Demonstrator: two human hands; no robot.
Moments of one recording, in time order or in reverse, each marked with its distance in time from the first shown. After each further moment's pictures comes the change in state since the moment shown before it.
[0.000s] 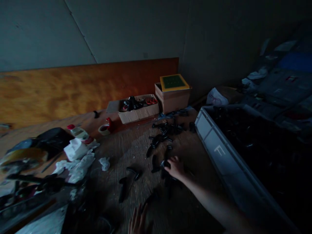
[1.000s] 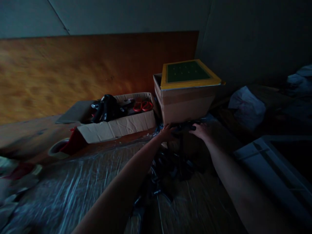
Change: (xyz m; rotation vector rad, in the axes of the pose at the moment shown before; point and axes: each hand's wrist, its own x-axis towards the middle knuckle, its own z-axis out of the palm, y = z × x) left_hand 0.697 0.142 0.090 -0.276 -0.328 0.371; right_hand 0.442 0.205 -0.174 -0.277 0.175 0.192
